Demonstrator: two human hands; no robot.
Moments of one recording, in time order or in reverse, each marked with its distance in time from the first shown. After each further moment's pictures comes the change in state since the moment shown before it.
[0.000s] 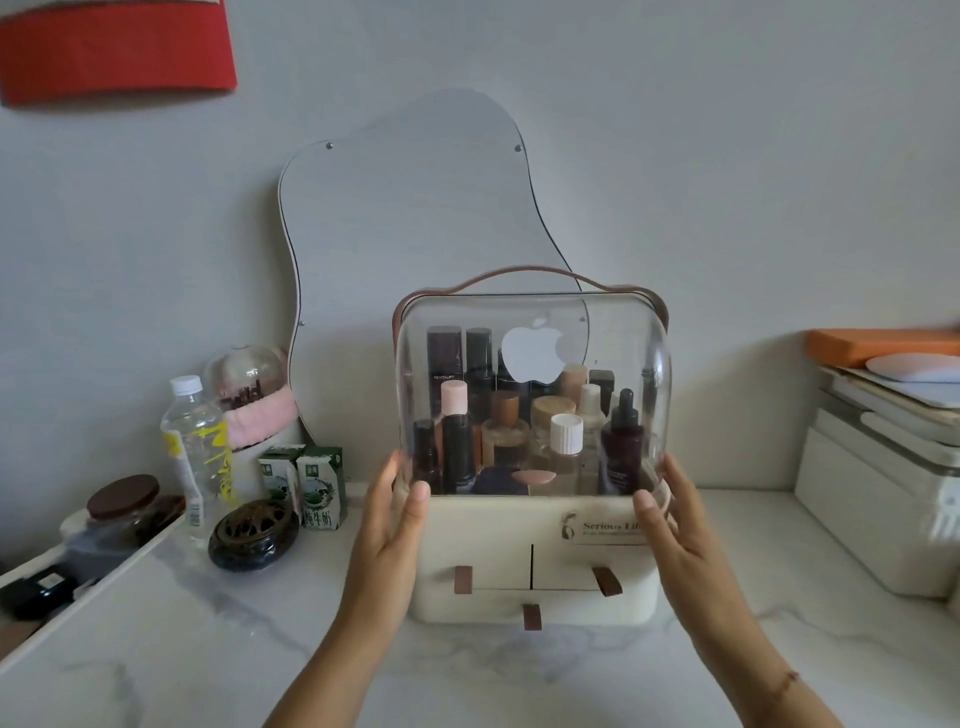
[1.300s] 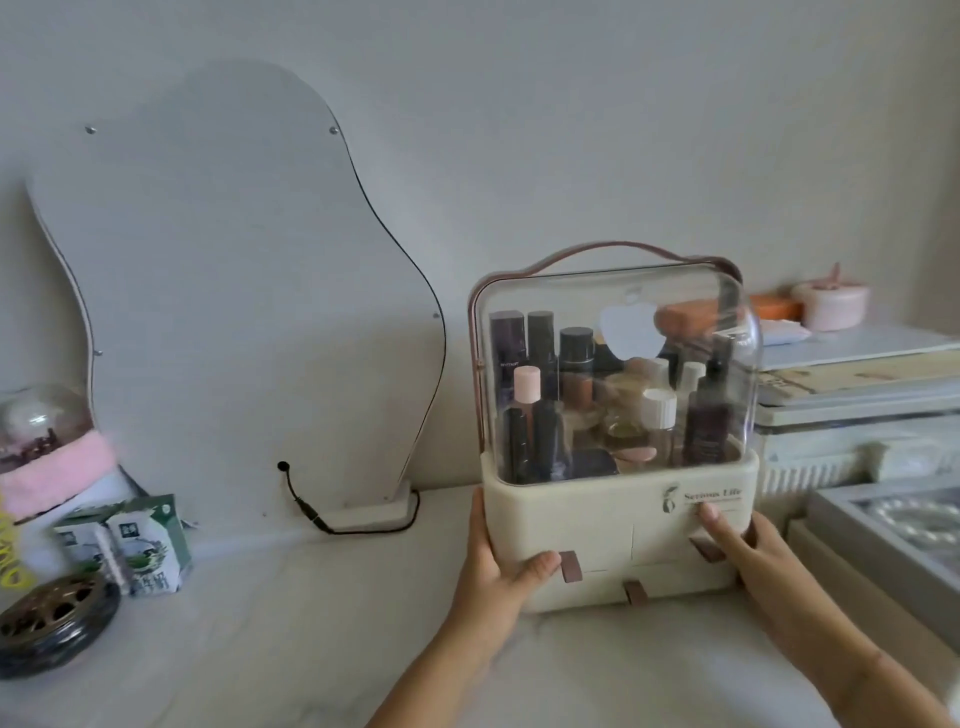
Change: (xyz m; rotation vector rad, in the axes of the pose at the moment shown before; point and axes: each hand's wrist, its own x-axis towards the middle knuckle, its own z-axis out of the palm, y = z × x) left_hand -0.026 -0.034 0.207 -0.329 -0.467 -0.207; right_hand 0.003 0.063 -0.182 0.126 0.278 0.311
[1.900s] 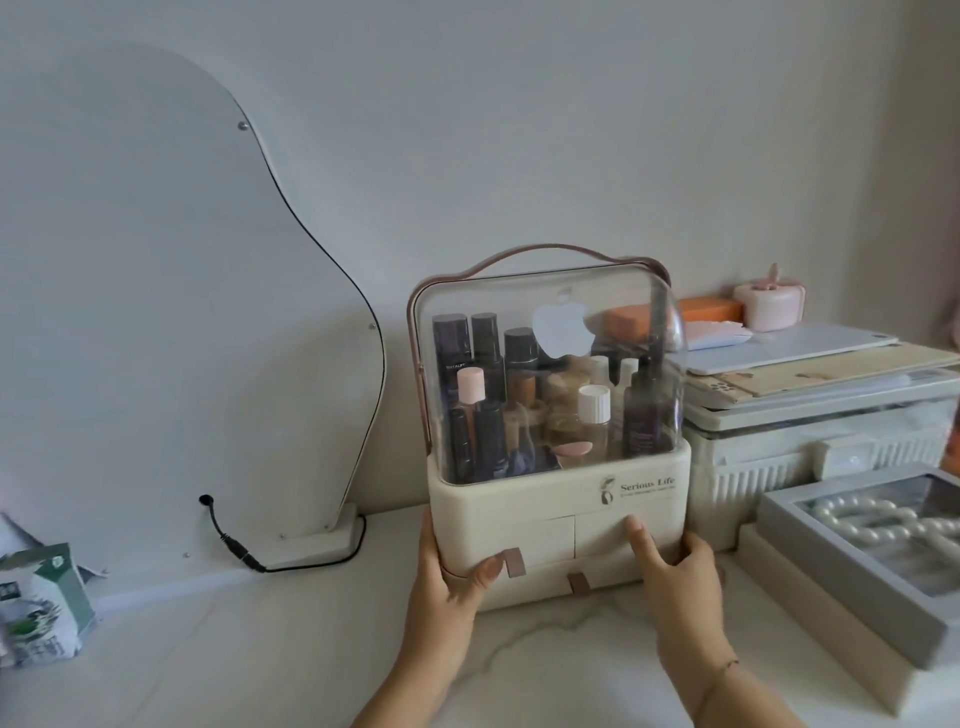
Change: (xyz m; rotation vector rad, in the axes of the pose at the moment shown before) left_hand 0.023 -0.021 0.006 0.076 0.084 0.070; right_hand 0.017 0.029 0.037 -0.136 0.500 0.079
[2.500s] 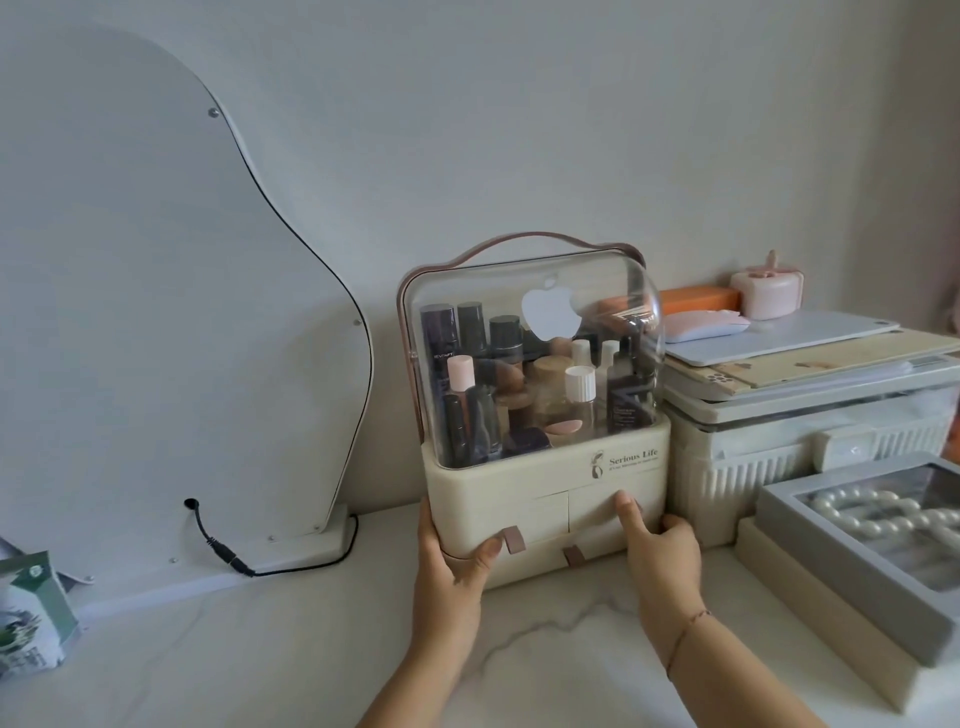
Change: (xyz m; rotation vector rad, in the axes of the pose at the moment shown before) left_hand 0.015 -0.013 0.016 0.099 0.146 -0.018; right_hand 0.026 -0.003 0.020 0.038 -0.003 0.086
